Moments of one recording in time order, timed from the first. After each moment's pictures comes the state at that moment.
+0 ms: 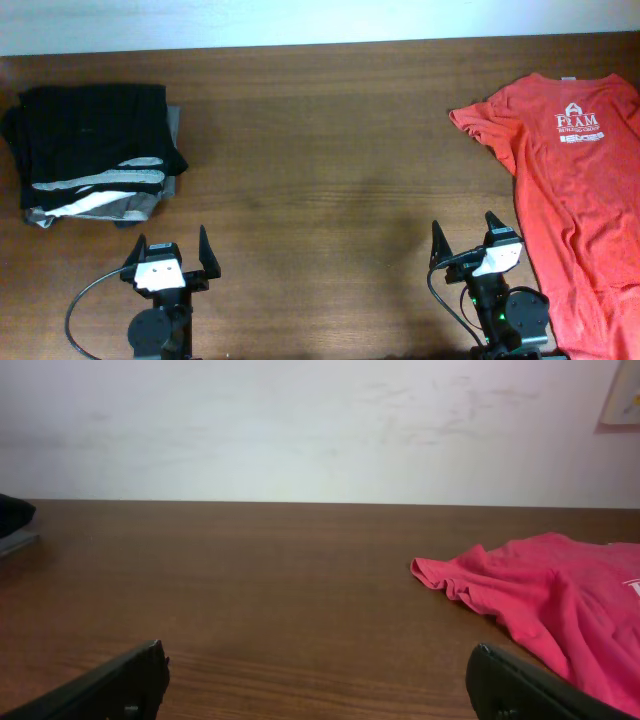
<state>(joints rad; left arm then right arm) 0.03 0.01 0.04 -0.12 -0.09 0.01 0.04 0.02 0.01 -0.06 -0.11 0.04</state>
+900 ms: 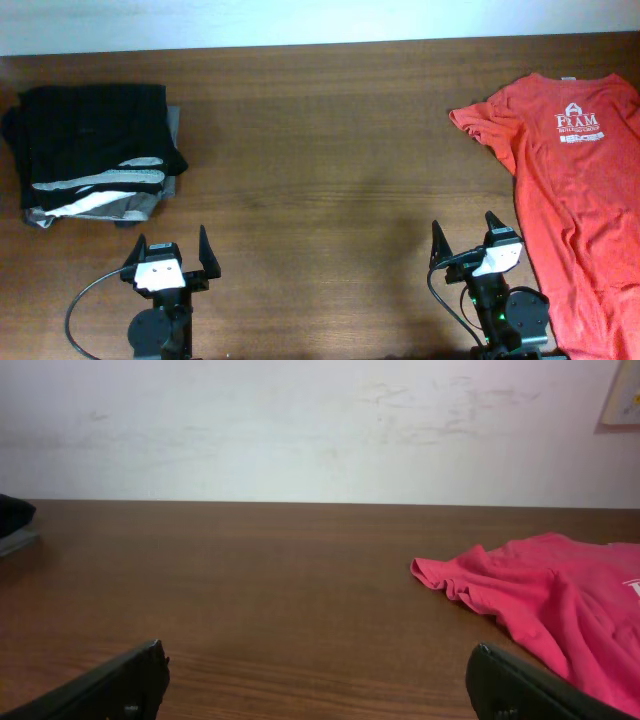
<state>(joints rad) 0.03 0.01 0.04 -0.12 -0.09 0.01 0.04 0.02 0.01 -0.06 -0.11 0.05</state>
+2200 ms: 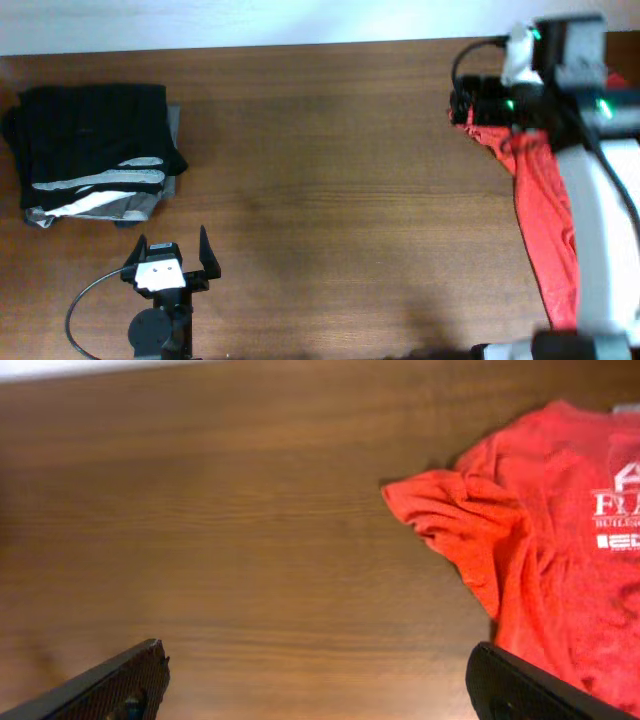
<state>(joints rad) 0.03 0.01 0.04 -0.12 -0.09 0.01 0.00 1.65 1.88 -1.18 -0.07 0.08</state>
